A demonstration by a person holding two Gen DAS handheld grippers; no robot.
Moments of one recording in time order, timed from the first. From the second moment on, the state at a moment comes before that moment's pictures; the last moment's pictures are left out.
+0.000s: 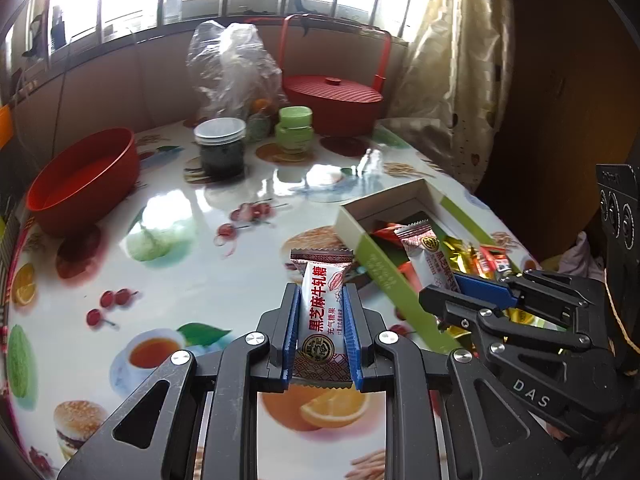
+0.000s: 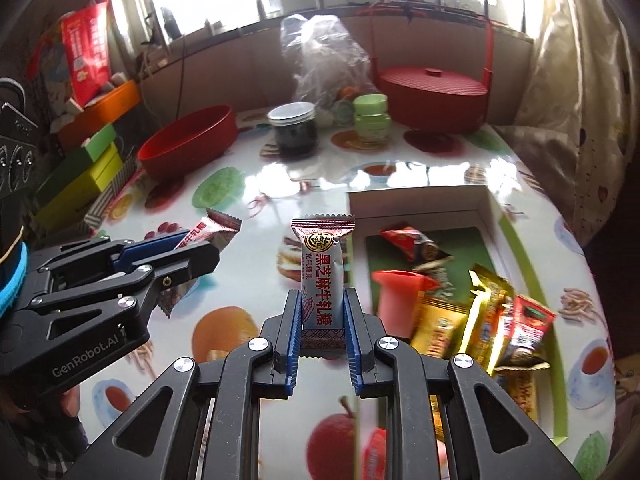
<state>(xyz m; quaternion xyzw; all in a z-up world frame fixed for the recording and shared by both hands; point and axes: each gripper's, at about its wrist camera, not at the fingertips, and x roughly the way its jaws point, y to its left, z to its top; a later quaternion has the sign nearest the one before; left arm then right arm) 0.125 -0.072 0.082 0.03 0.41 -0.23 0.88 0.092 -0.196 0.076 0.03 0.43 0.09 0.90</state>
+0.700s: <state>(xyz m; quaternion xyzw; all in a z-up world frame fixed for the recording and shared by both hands) 0.123 -0.147 0.073 0.03 0.43 -0.29 0.86 0.075 -0.280 0.073 0.06 0.44 0.01 0.90</state>
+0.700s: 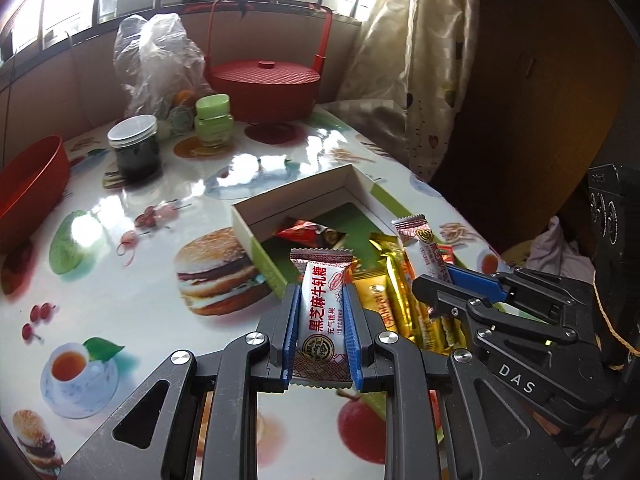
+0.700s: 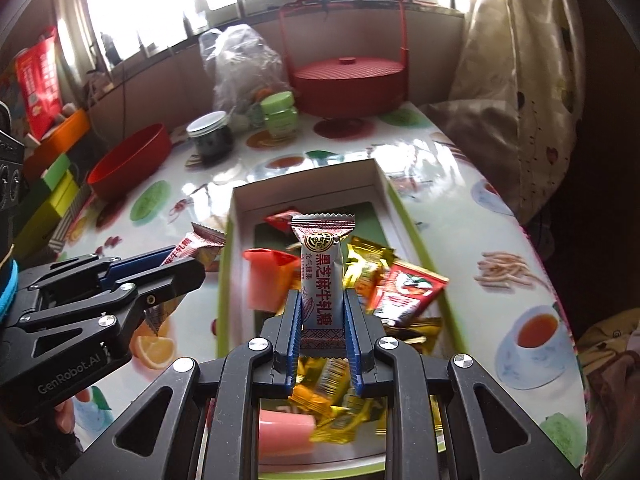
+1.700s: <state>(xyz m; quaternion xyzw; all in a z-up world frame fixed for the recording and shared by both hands) 0.115 -0.171 0.049 0.02 0.45 -0.30 0.84 0.066 -0.297 0.060 0.08 0.45 0.00 0.89</state>
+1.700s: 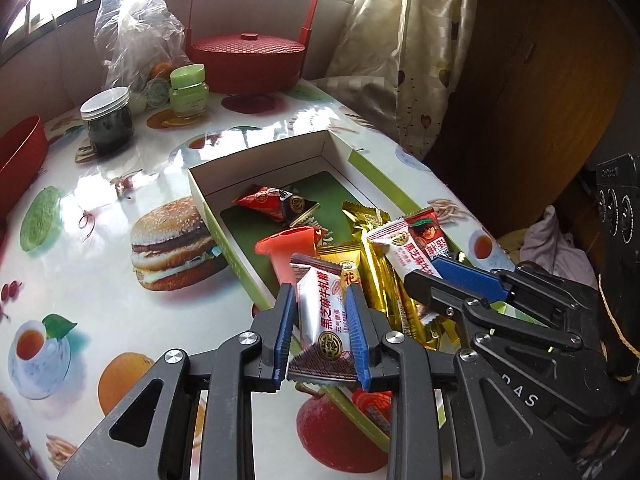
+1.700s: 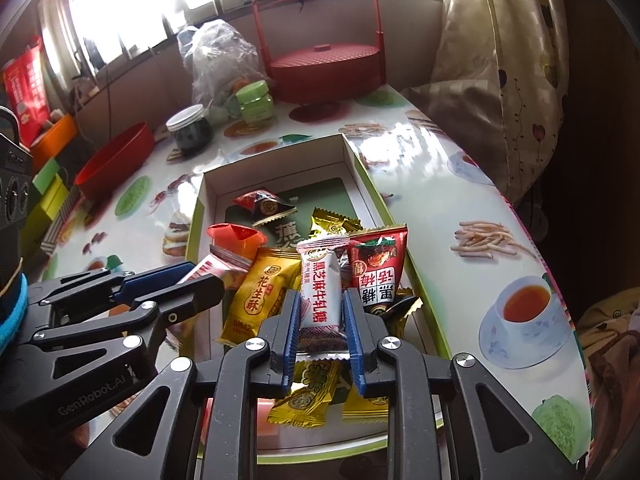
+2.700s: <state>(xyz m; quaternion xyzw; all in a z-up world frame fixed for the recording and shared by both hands) 0.032 -0.120 0.046 0.03 0.44 -0.23 0.87 -0.019 -0.265 0.067 0.06 0.42 -0.03 0.90</state>
